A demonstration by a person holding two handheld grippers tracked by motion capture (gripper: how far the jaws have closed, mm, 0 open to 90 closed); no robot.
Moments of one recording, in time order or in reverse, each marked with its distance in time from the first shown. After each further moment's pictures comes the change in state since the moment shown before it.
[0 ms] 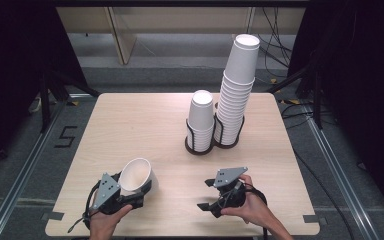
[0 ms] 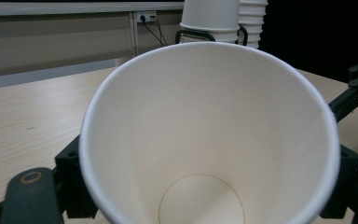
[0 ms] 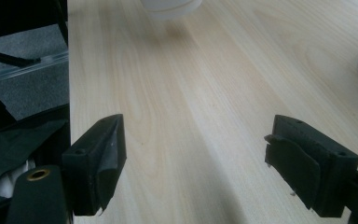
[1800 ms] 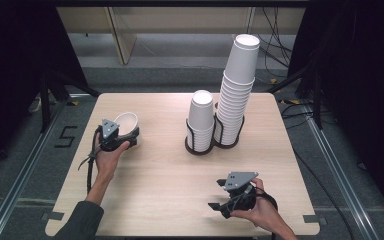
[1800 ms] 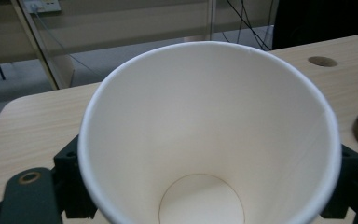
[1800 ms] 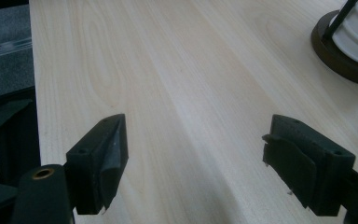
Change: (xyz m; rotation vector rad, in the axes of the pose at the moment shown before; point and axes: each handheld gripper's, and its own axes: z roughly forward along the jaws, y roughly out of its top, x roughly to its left) left arm 0.133 0.025 0.126 0.099 0.279 -0.012; right arm -0.002 -0.021 -0.017 0.035 -0.113 -0.001
